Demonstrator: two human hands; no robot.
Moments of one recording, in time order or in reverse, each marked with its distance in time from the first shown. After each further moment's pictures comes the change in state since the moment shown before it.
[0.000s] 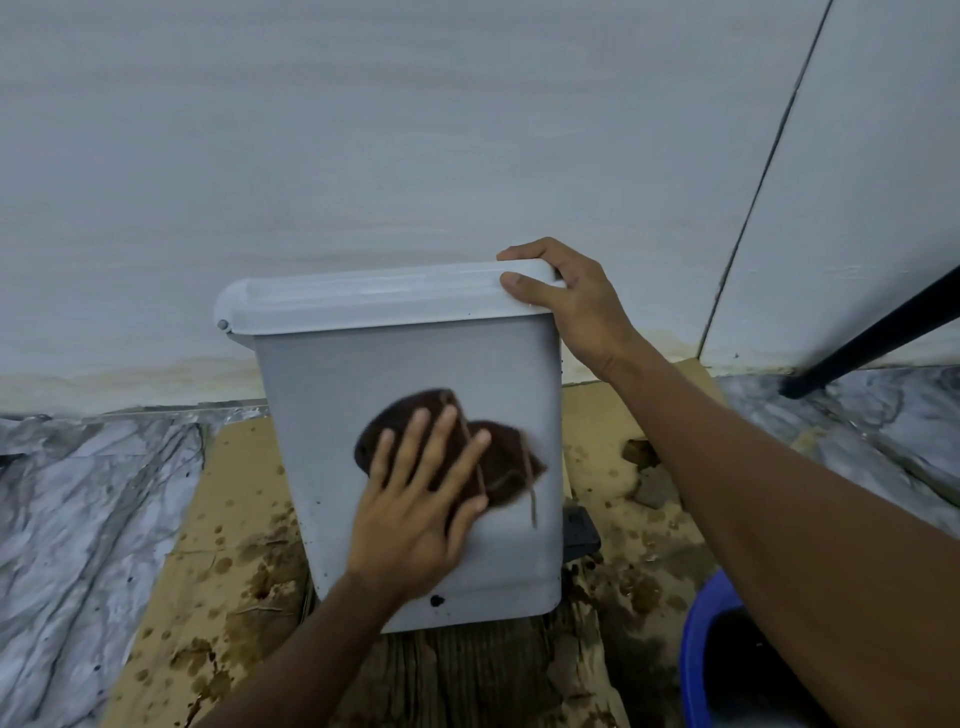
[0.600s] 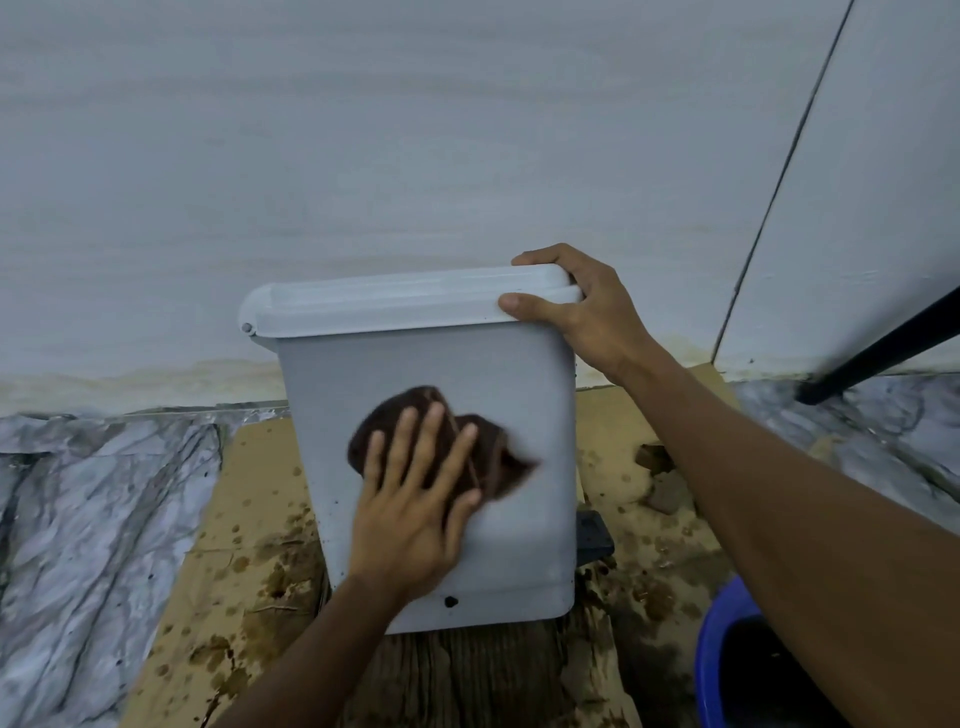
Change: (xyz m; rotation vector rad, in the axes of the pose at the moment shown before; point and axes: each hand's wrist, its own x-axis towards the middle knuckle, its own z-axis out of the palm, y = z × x) left_hand -0.004 -0.010 -0.004 0.004 0.007 -0.090; right_hand -0.004 -0.003 0.001 -0.032 -0.003 0.030
